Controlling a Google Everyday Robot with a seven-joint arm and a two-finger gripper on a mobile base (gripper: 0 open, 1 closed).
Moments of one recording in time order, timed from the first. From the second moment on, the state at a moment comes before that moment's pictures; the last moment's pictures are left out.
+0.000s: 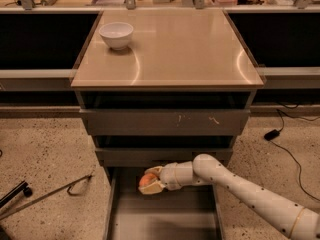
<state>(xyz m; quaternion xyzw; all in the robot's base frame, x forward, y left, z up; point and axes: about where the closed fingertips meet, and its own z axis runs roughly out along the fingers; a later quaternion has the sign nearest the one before) 0.538 0.046 0.430 -0.47 0.72 0.39 0.33</state>
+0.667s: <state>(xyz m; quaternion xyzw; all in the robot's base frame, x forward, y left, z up) 0.509 0.028 0.559 -0.49 0.65 0.40 0.41</state>
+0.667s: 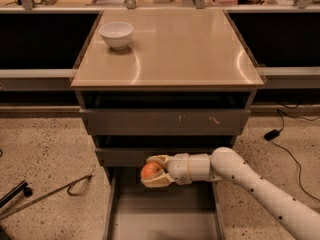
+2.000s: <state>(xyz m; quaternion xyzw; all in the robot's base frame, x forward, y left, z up) 0.536 0.026 0.657 -0.55 0.62 0.39 0.41</state>
